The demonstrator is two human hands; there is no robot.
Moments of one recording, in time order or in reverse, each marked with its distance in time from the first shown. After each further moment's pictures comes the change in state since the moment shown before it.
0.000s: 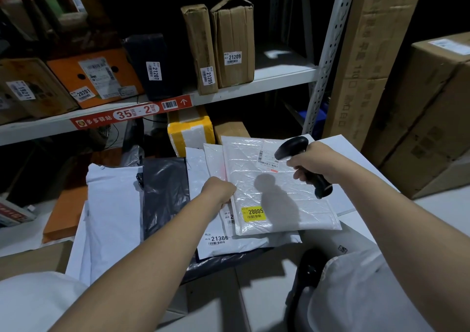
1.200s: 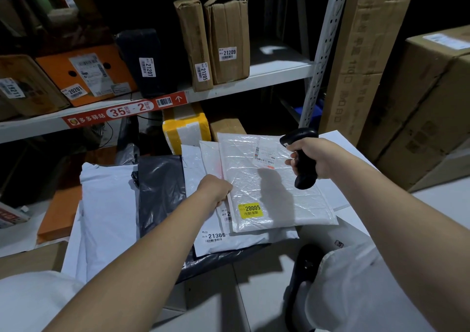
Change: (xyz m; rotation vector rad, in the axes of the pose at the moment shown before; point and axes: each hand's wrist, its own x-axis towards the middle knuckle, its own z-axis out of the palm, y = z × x) left_hand 0.004 -0.003 0.000 0.024 -0.013 -0.011; right_hand -0.001 -0.008 0.002 0.599 -0.079 0.230
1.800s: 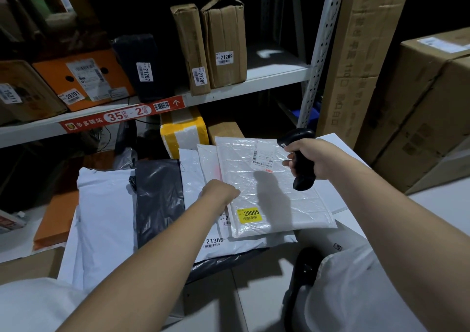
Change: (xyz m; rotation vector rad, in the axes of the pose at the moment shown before) left_hand -0.011 0.011 0.016 0.106 0.013 -0.029; right_hand 0.002 -0.004 -0.002 -0.009 0.000 -0.054
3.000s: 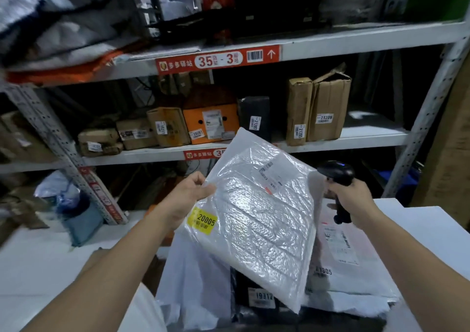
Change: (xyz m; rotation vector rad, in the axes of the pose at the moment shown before) left_hand -0.097 -0.100 -0.296 -0.524 0.153 0.469; right_hand 0.009 -0.009 0.136 -0.129 0.044 -0.492
